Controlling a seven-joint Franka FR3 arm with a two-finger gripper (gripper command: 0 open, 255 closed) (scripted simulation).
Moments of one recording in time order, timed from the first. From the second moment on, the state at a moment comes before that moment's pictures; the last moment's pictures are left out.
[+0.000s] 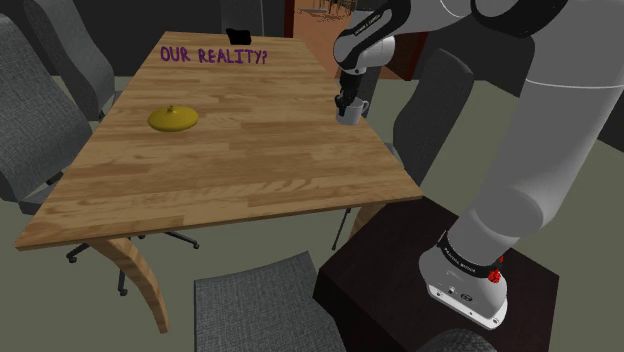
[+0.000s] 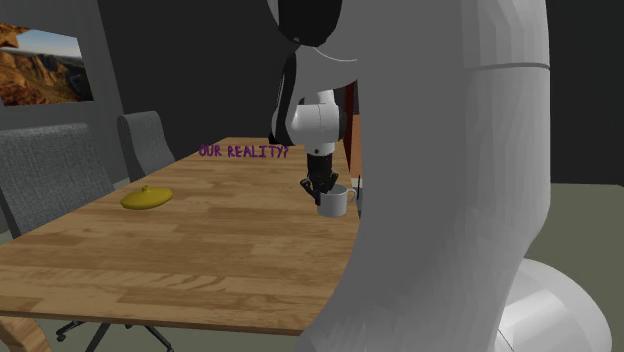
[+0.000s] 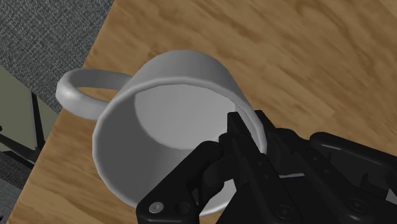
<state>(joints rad) -0.10 0.26 -0.26 -2.01 0.05 2.34 -0.48</state>
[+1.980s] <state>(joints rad) -0.09 0.13 -0.27 -1.83 0.00 2.03 -0.45</state>
